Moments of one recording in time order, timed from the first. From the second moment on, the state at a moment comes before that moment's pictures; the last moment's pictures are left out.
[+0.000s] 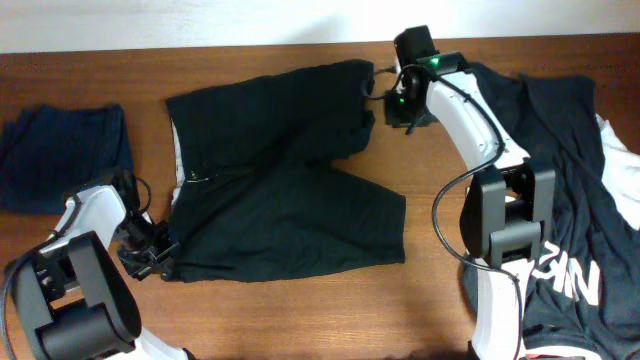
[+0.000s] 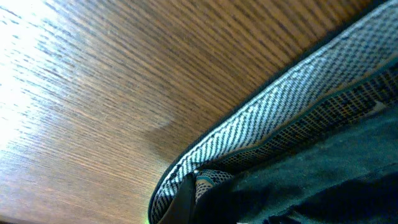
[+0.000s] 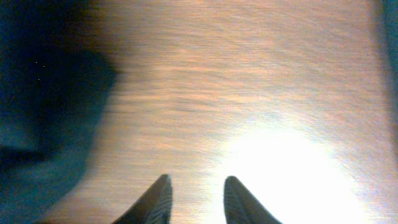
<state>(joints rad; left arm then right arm) 0.34 1.81 1.04 -1.07 0.03 -0.31 0.18 2.26 2.00 -1.05 0.09 0.19</state>
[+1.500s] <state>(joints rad) 0.28 1.81 1.03 -0.96 0.12 -0.31 0.87 1.47 0.86 -0.93 -0.37 1.33</state>
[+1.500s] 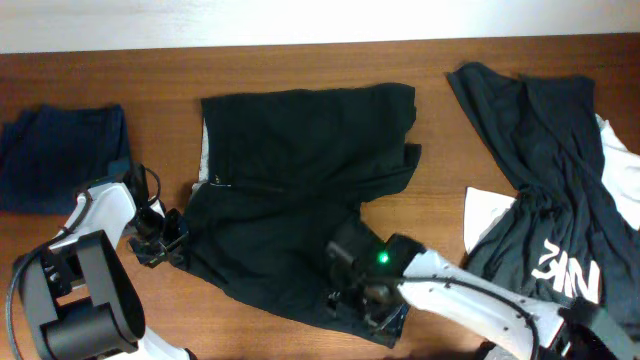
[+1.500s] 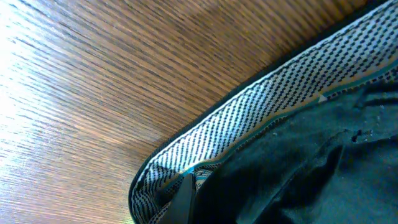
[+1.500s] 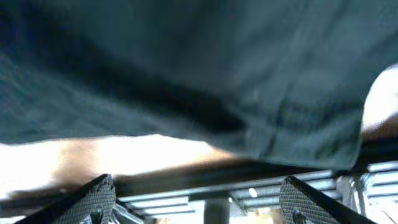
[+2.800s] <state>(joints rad) 0.27 1.20 1.27 -1.41 0.38 -0.10 0.30 1.12 1.53 -1.35 0.23 0.69</state>
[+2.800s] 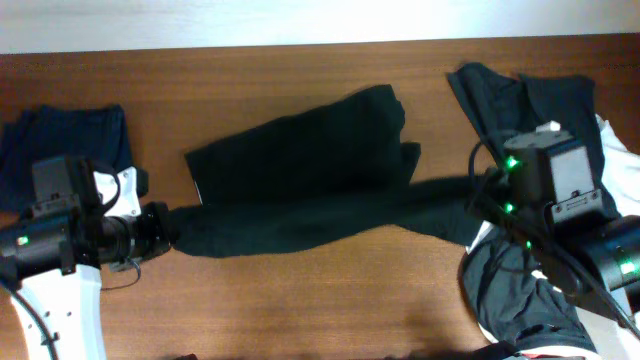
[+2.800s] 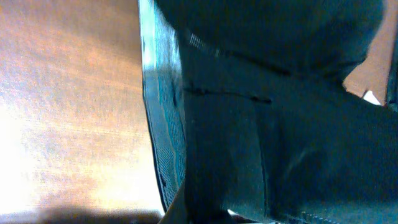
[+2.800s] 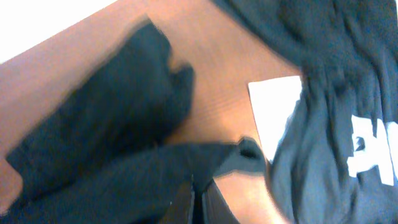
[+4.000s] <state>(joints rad) 0.22 1.81 0.99 -0.47 0.41 -0.17 0.22 1.85 1.56 -0.93 0.08 0.24</state>
